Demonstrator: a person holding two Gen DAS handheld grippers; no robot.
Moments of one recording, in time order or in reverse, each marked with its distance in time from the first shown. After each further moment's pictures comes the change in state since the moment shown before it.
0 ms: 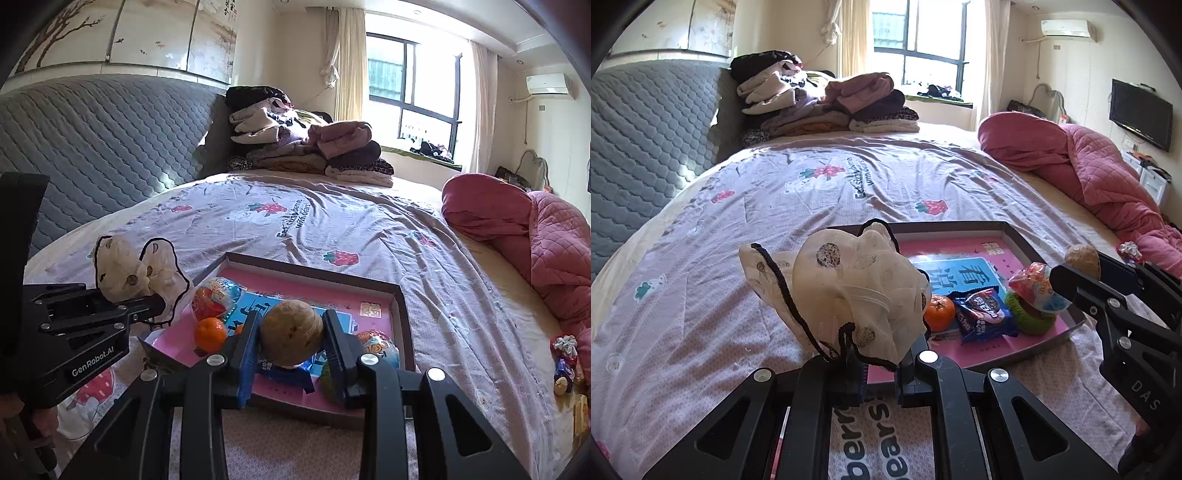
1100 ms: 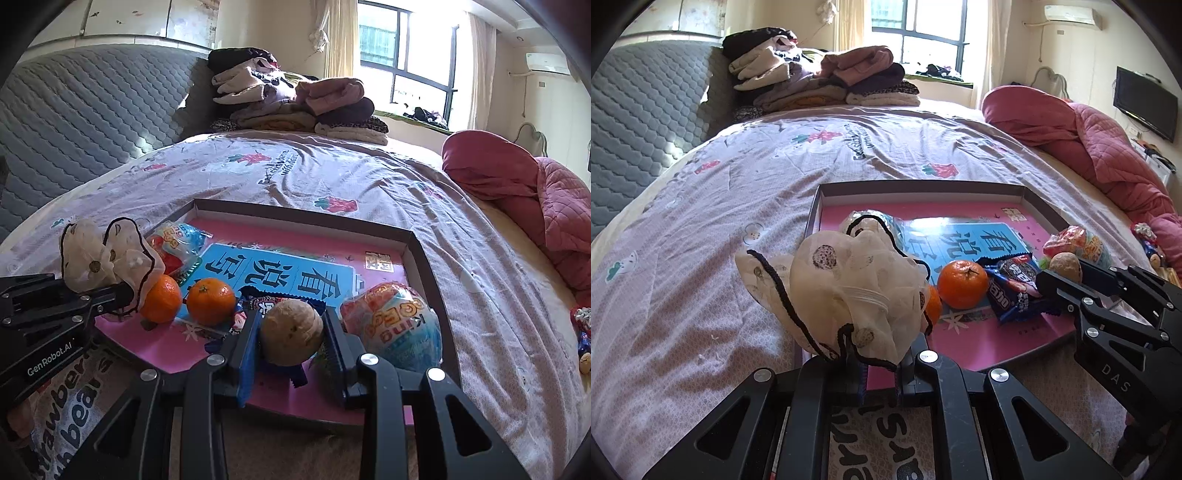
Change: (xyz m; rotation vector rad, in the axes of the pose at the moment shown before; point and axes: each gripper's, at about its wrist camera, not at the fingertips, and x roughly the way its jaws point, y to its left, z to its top) left arm 0.062 0.009 -0.024 0.002 0.081 -0.015; right arm 0.077 -0.008 -0.043 0.035 0.135 -0.033
